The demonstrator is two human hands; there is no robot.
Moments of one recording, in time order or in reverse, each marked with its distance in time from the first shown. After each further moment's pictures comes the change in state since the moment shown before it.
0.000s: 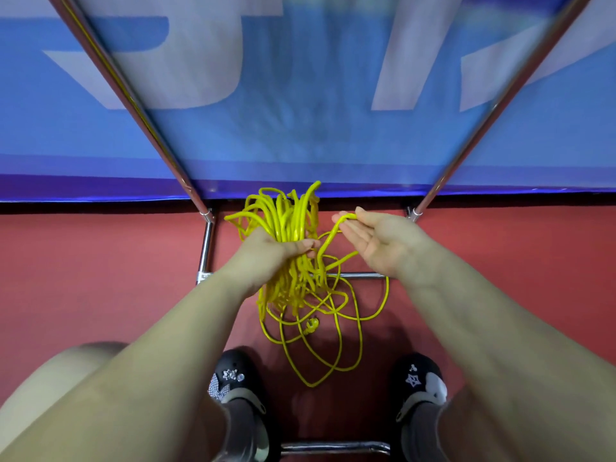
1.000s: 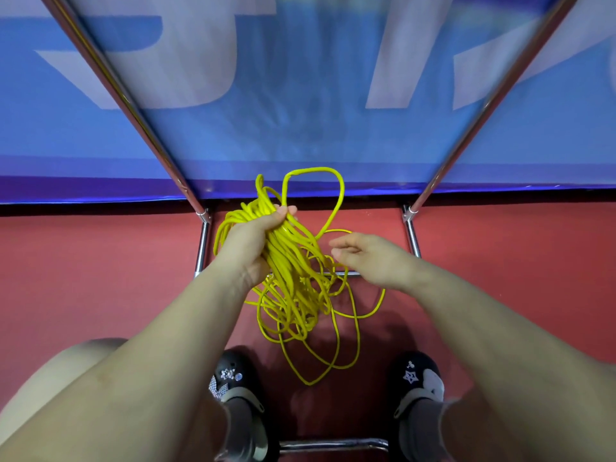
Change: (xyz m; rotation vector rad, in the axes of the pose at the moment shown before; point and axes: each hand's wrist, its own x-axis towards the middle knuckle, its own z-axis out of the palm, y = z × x) left_hand 0.015 0.006 0.001 -0.666 0.126 -0.148; right_hand 0.009 0.021 -0.037 -1.323 -0.244 -0.333
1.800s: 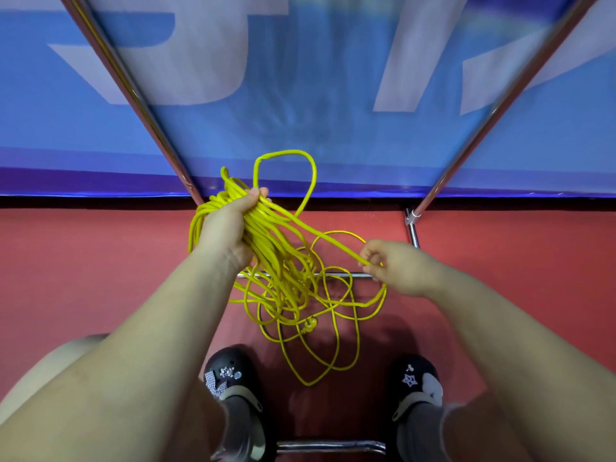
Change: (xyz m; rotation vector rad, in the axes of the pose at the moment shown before) left_hand -0.002 0.030 -0.010 -0.096 0.194 0.088; right_hand -0.005 0.029 -0.021 -0.406 -0.002 -0.040
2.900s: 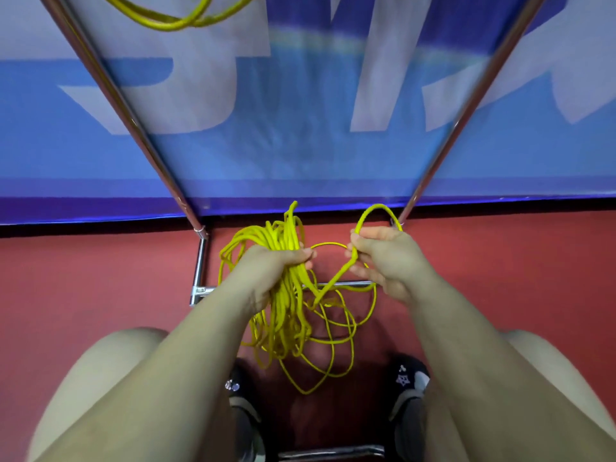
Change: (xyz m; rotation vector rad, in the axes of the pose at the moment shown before) left_hand -0.065 -0.032 0.014 0.437 -0.225 -0.089; right_hand -0.042 -0.063 -0.012 1.209 0.342 0.287
